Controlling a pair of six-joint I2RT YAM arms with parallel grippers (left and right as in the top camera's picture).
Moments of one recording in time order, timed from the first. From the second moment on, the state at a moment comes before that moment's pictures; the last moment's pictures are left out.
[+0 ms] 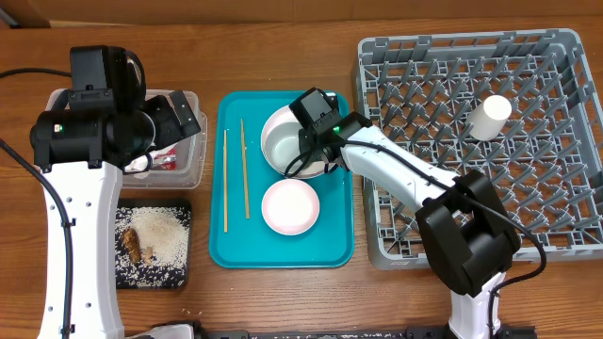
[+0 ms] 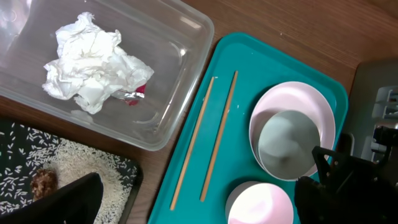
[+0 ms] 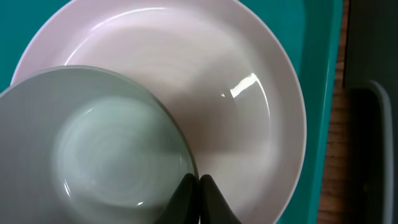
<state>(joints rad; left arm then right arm) 0.07 1.46 1.61 -1.21 0.07 -0.39 0.63 2.04 1.50 -0.62 0.16 0.51</state>
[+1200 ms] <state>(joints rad) 0.07 1.46 1.61 -1.21 0.07 -0.39 0.24 1.78 1.66 -0.35 0.74 -0.17</state>
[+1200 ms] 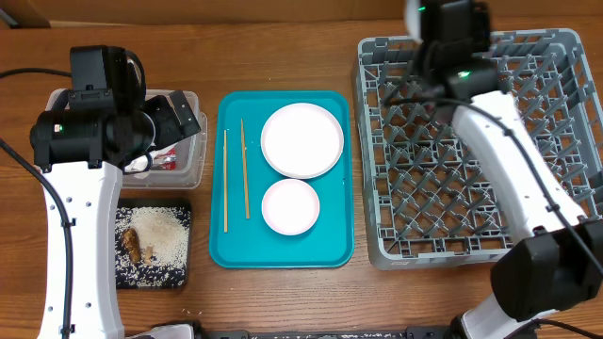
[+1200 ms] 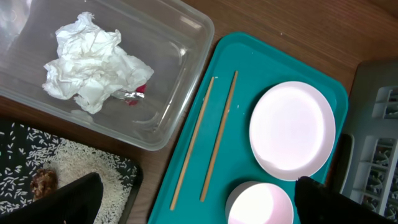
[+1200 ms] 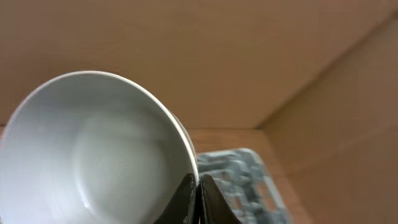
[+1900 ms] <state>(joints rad) 0.07 1.46 1.61 -1.21 0.07 -0.39 -0.01 1.89 1.66 -0.38 0.88 -0.41</state>
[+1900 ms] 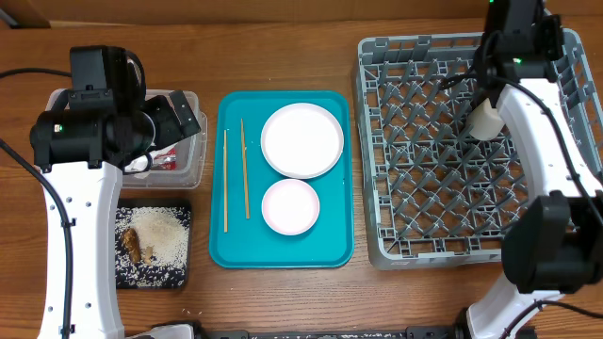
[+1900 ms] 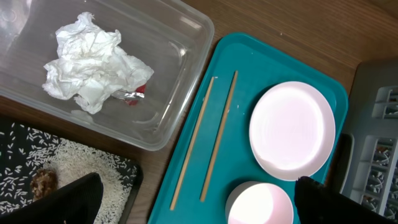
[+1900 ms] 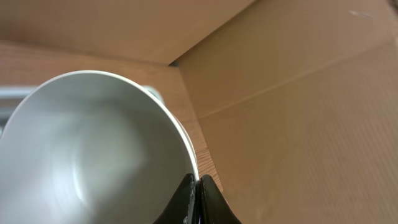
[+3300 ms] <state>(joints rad) 0.07 1.46 1.61 -1.21 0.07 -0.39 0.11 2.01 1.65 -0.30 0.89 -1.15</state>
